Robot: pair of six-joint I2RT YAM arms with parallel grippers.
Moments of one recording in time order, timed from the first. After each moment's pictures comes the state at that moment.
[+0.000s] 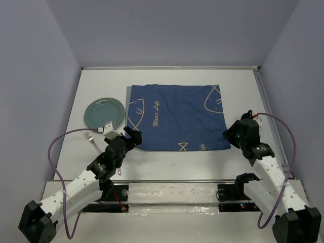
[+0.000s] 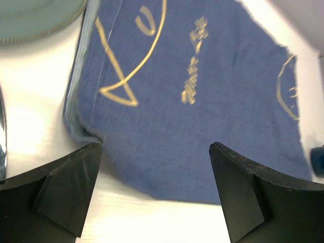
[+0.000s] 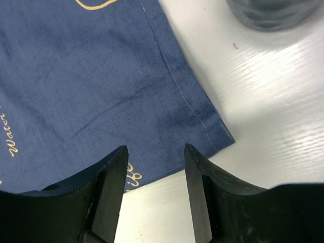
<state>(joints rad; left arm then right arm) -0.69 0.59 0.18 -0.01 -0.51 -0.88 0.15 0.72 0.51 -0.49 0.17 0.75</state>
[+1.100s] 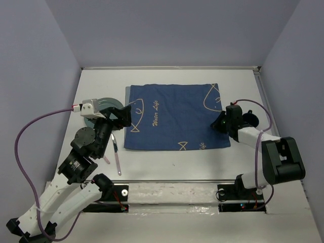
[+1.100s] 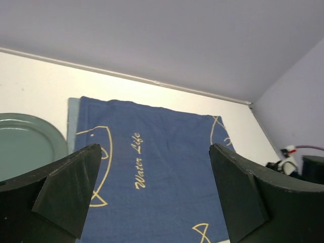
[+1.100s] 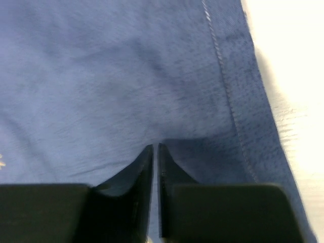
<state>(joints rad) -0.69 0.54 0.78 -0.18 -0.48 -0.40 0.15 1.46 0.60 0.07 -0.04 0.68</state>
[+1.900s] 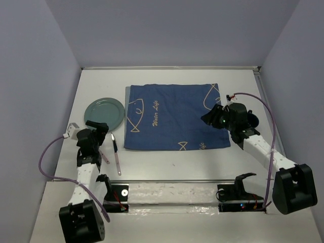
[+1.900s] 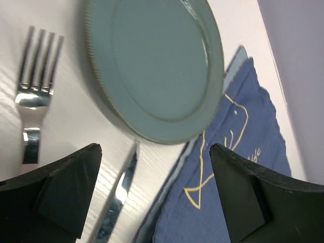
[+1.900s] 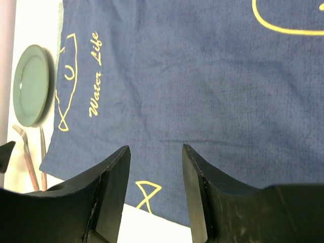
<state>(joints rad) 0.16 0.74 0.23 0.07 -0.08 -0.90 0.24 1.15 0.62 0.05 -0.24 0.60</state>
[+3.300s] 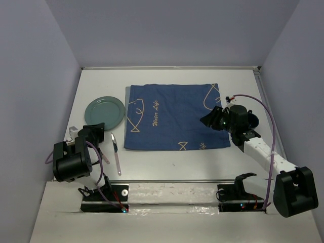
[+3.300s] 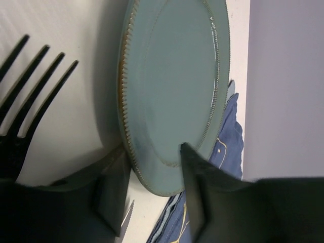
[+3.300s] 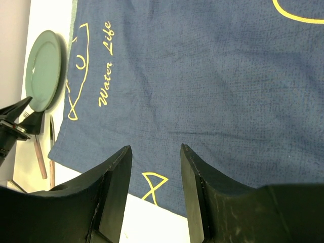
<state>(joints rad) 0.31 1.50 0.17 0.91 0.07 -1.20 0.25 1.10 0.58 0.08 -0.30 0.61</state>
